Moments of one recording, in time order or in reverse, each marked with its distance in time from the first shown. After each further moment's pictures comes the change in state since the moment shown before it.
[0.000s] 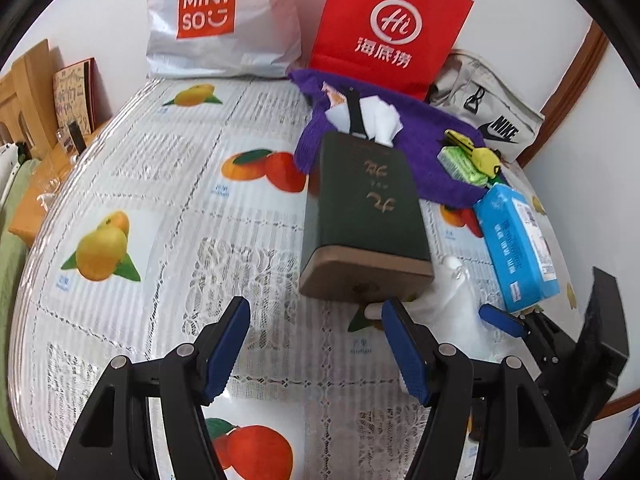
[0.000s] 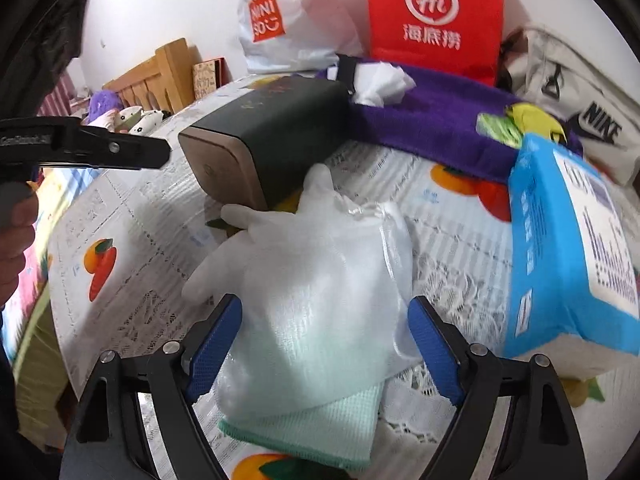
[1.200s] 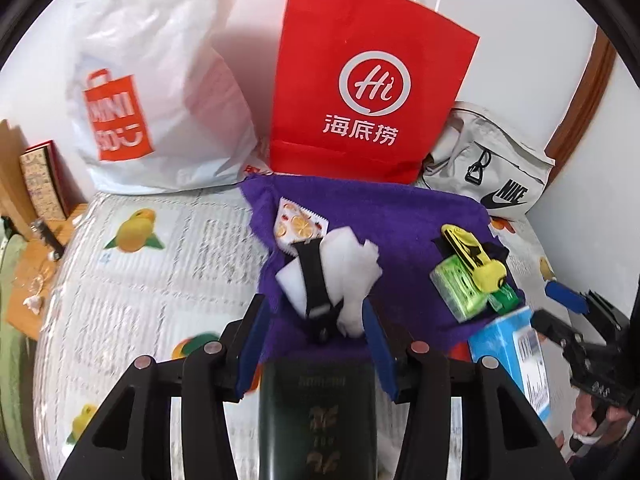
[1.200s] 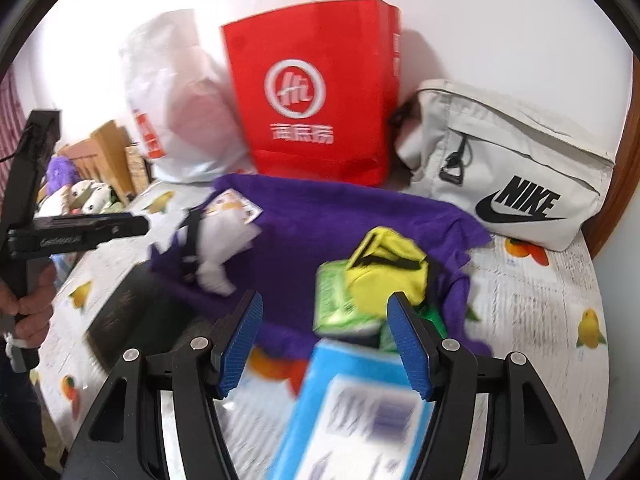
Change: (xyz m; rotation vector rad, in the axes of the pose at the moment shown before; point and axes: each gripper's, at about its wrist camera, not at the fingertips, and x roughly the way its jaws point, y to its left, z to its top) left arm 0.030 -0.054 0.148 0.075 -0.104 0.020; right arm -0.039 -0.143 0.133 0.127 -0.103 -0.103
